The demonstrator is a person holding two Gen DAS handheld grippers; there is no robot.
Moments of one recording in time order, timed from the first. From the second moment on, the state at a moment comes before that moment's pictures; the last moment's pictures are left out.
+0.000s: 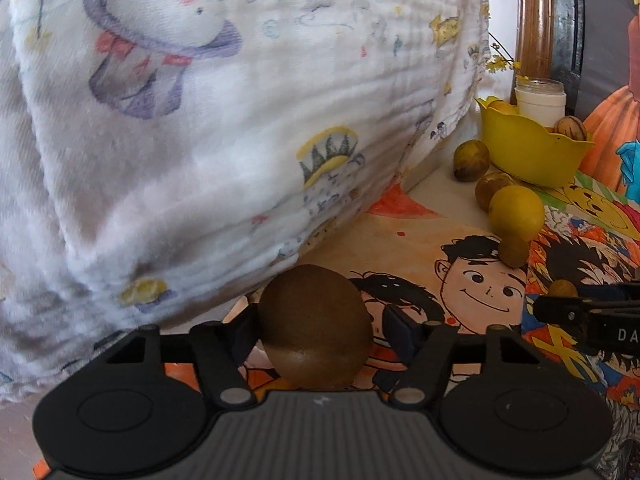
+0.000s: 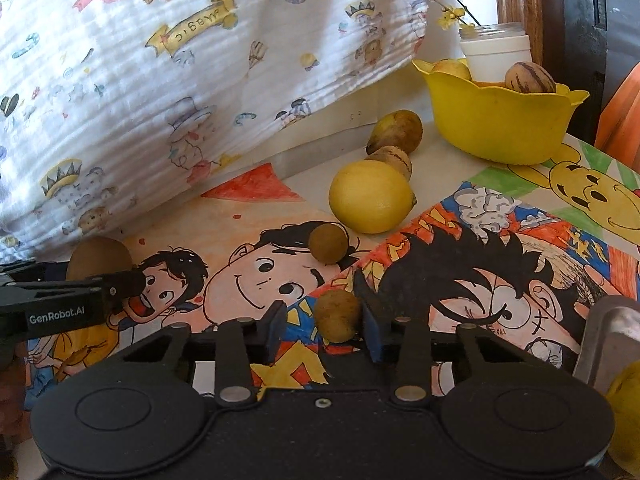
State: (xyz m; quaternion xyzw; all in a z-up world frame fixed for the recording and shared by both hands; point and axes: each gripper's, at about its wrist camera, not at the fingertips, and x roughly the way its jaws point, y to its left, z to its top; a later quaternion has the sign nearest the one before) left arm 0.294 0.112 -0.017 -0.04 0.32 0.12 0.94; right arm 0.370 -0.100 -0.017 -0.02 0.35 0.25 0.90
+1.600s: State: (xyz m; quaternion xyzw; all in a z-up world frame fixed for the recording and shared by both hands) left arm 0.225 0.052 0.023 -0.04 0.31 0.03 0.95; right arm 0.272 -0.155 0.032 -0.03 0.31 0.31 0.90
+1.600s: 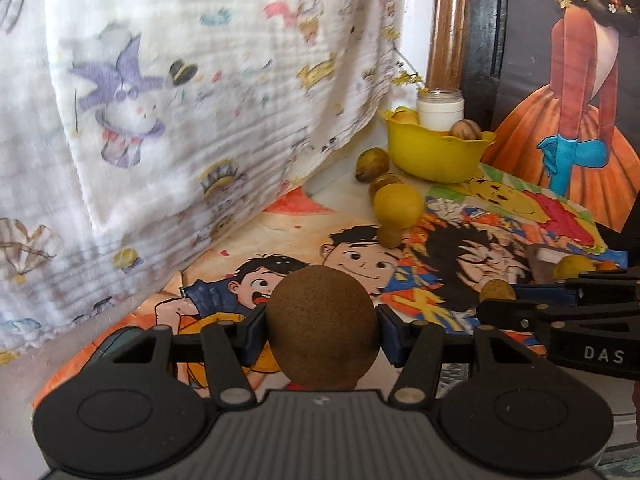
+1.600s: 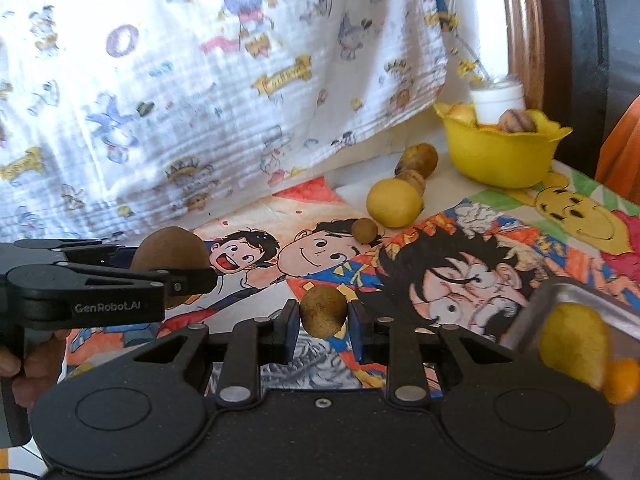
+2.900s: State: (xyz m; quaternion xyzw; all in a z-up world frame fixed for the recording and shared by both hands) left arm 0.198 -0.126 0.008 0.00 0.31 -0.14 0.94; right arm 0.222 -0.352 0.008 0.03 0.29 0.17 0.94
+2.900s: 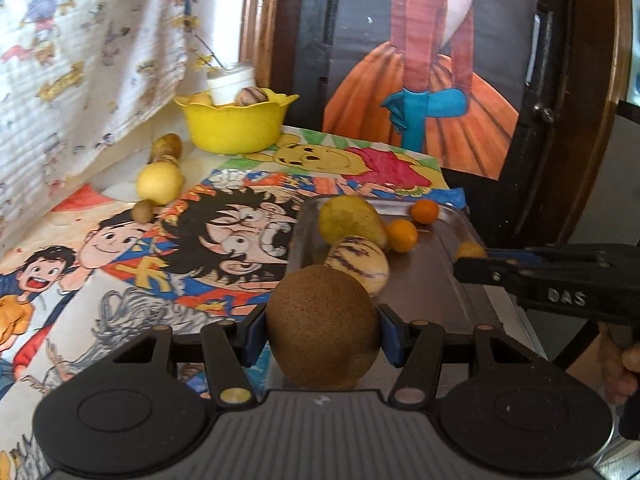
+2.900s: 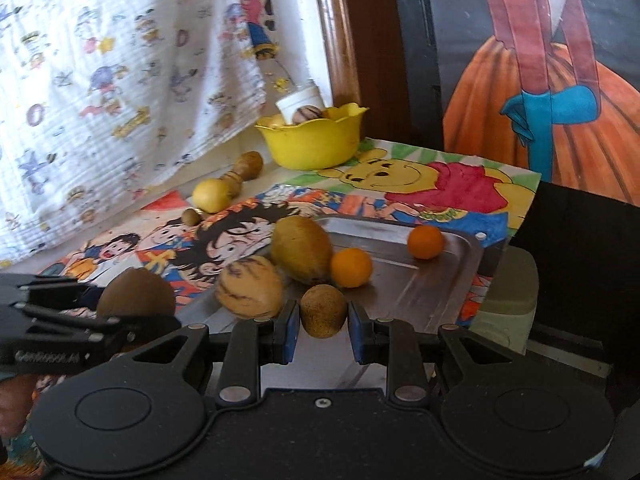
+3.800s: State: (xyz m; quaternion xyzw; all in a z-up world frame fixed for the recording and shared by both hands) left arm 0.212 -0.137 -0.013 0.02 0.32 -0.14 0.94; right arm 0.252 -0.350 -0.015 0.04 0.31 0.16 0.94
